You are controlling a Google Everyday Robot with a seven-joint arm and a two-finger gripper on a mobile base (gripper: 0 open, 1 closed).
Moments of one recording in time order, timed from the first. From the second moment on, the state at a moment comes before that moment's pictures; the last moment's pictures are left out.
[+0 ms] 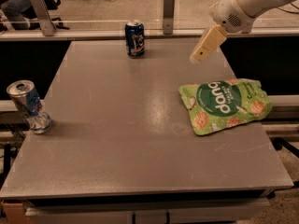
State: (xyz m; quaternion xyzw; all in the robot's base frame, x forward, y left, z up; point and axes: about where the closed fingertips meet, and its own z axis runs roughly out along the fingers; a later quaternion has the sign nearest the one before) arm 0.665 -0.153 0.961 -0.56 0.75 0.05 0.35
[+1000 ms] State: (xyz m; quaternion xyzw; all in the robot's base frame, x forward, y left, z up) arm 0.766 -0.084 0.924 -0.48 0.74 0.17 0.44
